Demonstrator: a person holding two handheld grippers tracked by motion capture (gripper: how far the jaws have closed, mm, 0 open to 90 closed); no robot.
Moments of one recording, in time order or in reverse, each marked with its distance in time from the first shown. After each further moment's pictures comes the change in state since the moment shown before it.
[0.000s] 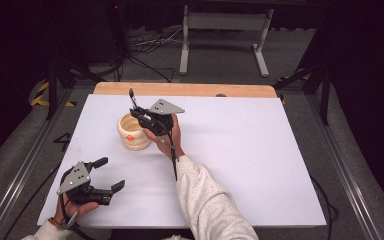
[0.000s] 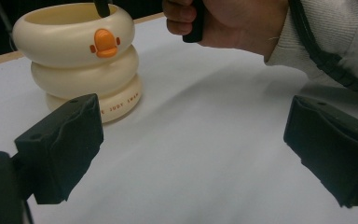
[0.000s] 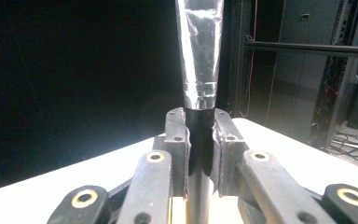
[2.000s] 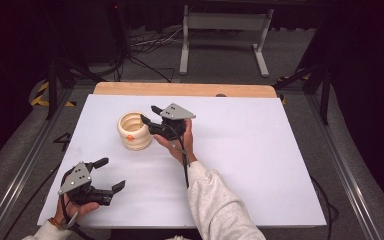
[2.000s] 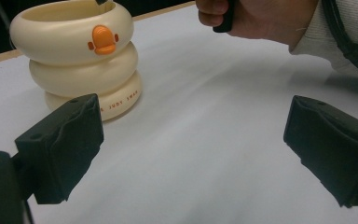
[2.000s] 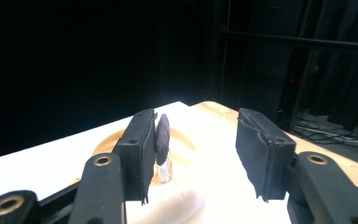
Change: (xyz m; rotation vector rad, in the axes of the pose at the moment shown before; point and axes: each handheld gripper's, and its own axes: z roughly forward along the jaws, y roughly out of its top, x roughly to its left) left arm -0.001 0.000 0.001 0.013 0.001 0.010; right arm -0.004 -0.002 -0.037 0.047 -0.107 -0.043
